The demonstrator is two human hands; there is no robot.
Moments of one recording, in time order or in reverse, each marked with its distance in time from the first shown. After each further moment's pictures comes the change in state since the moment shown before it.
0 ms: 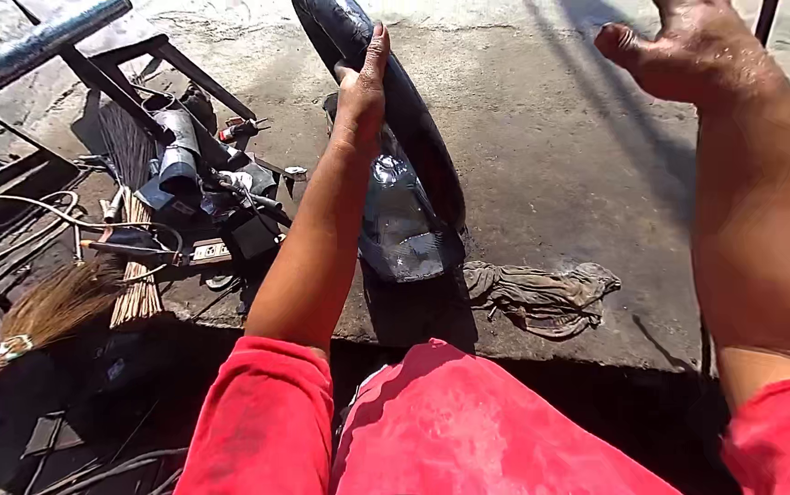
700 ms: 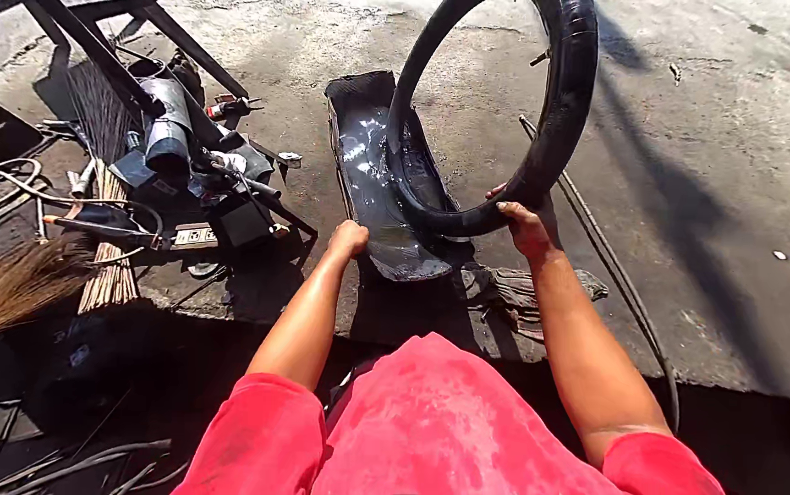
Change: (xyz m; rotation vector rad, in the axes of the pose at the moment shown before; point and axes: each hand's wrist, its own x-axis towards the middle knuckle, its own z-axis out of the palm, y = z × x) left_hand -0.067 -0.238 -0.126 0.930 -0.223 -0.715; right_hand -0.130 -0.026 0.218 1.339 0.098 0.367
